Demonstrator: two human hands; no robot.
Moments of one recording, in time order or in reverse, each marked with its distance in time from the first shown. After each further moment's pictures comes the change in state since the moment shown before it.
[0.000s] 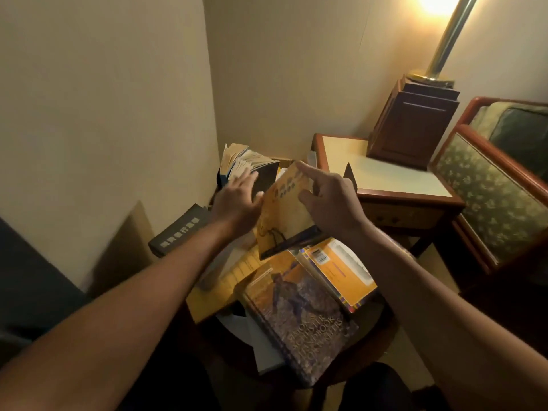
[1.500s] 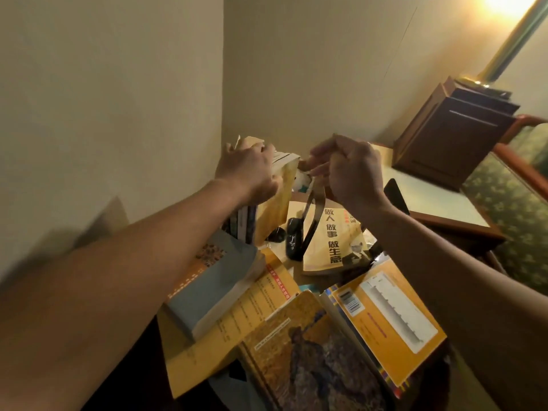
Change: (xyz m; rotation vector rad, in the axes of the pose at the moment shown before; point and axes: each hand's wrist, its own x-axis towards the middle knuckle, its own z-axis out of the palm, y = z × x) left_hand 0.124 -0.048 -0.001 0.506 -0.040 0.095; right_hand 0.134 0.045 0.070 0.205 0.148 0.053
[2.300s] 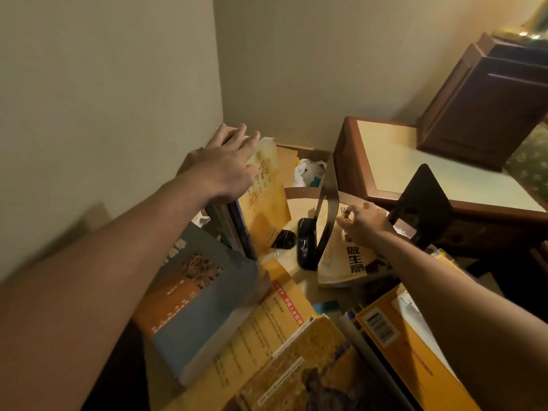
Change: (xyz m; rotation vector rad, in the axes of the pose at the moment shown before) left_hand 0.028 -0.035 0.019 -0.006 -0.222 -0.090; right_hand 0.016 0.221 0.032 -0.785 -0.447 0.445
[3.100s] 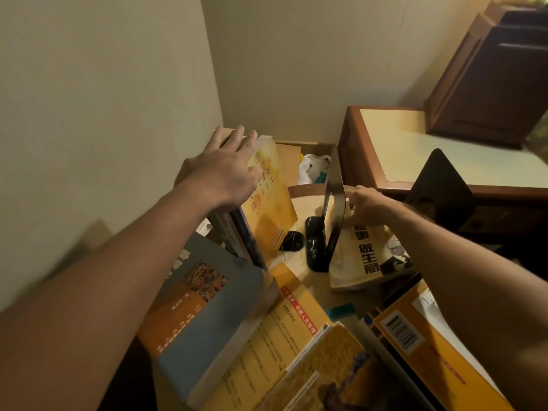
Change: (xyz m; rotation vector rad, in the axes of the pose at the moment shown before) left_hand 0.003 0.008 0.003 0.026 0.033 -0.027; right_hand 0.034 -0.011 -0.018 0.017 -0.218 -0.186
